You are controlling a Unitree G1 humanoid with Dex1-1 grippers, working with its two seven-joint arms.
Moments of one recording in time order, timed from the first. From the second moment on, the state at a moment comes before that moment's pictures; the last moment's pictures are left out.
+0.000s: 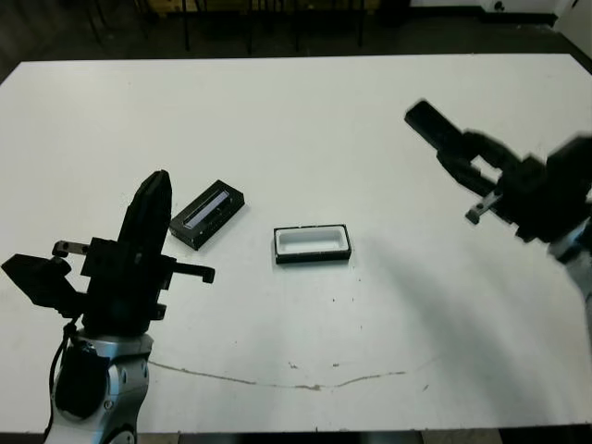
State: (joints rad) left arm 0.30 0.12 0.01 -0.77 -0.33 0.12 -0.12; right arm -0.33 -0.70 -0.11 -0.19 0.25 0.34 0.72
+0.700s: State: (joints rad) left arm 0.31 0.12 0.00 -0.76 -0.30 0.12 -0.10; right arm -0.74 -0.66 0.25 0.33 0.28 0.40 1.34
